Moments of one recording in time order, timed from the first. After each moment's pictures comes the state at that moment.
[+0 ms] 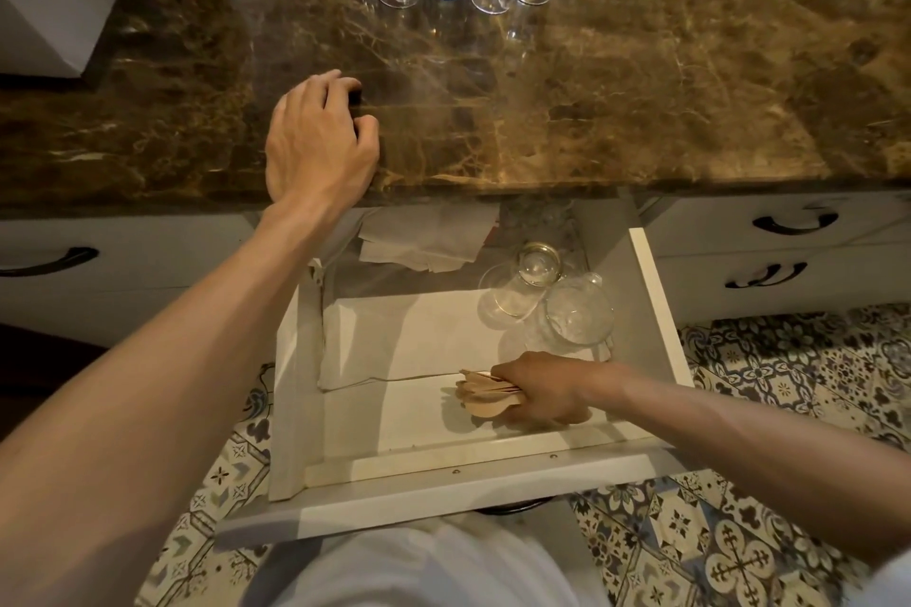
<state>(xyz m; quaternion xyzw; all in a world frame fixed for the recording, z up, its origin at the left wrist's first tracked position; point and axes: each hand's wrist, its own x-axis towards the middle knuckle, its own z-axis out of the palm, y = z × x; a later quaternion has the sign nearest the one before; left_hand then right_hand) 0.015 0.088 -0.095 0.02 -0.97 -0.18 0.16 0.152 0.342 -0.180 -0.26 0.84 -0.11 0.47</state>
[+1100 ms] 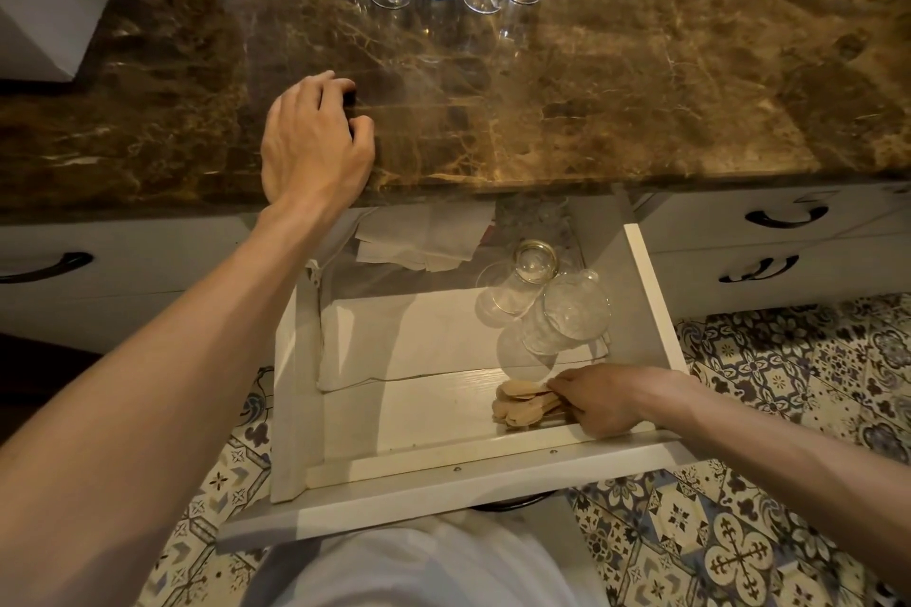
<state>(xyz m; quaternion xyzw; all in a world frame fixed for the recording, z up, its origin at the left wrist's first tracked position) 0.016 0.089 -0.095 0.02 -0.97 -0.19 0.16 0.168 0.384 -0.159 -0.22 0.82 0.07 0.53</state>
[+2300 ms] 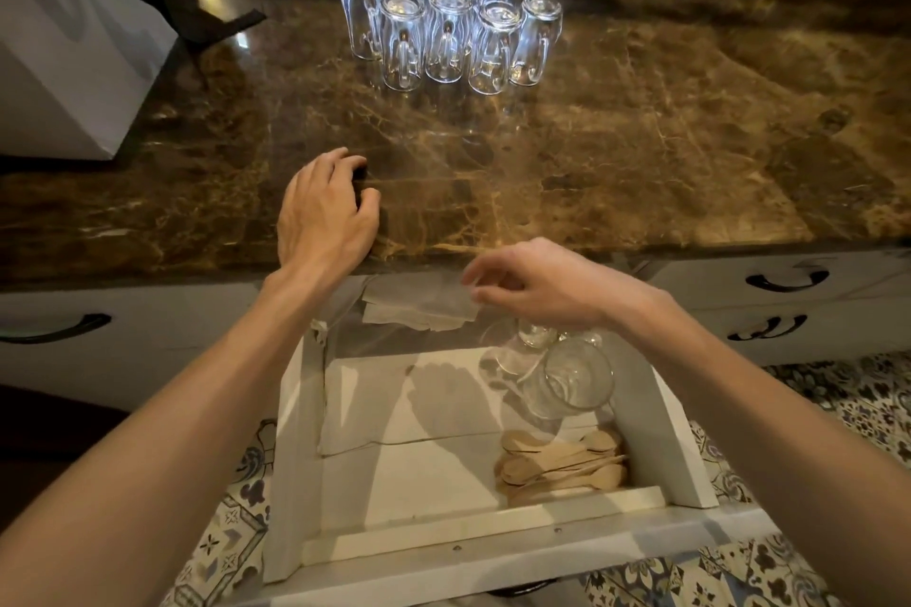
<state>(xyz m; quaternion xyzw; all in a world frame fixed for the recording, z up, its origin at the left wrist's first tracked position) 0.011 0.086 -0.092 0.02 -0.96 -0.23 0.13 0.063 0.307 -0.031 -0.21 0.91 -0.22 0.27</state>
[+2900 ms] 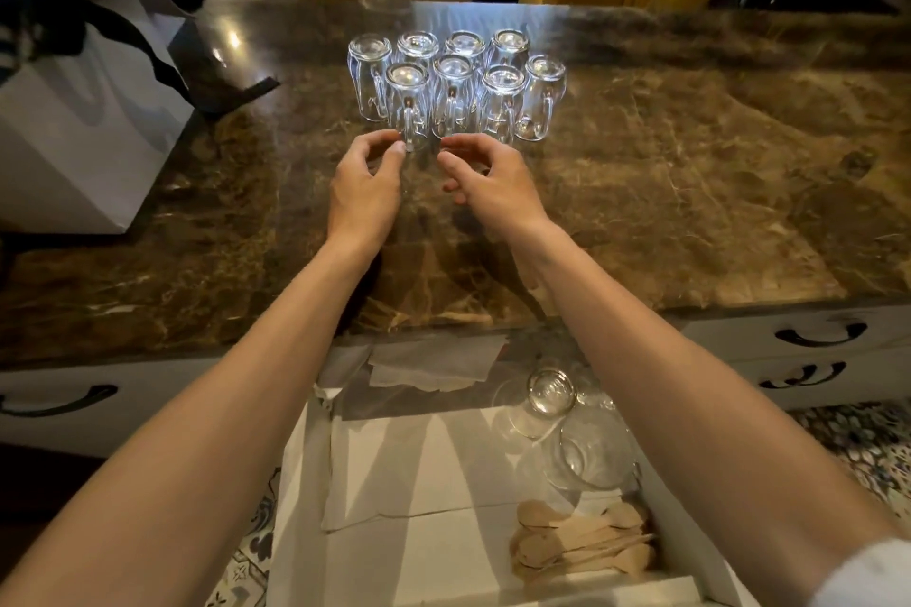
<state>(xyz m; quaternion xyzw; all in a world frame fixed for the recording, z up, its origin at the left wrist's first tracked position) -0.063 0.117 -0.051 0.09 -0.78 -0.60 0.13 -0.076 0.255 -0.043 -0.03 0.80 -0.60 -0.02</state>
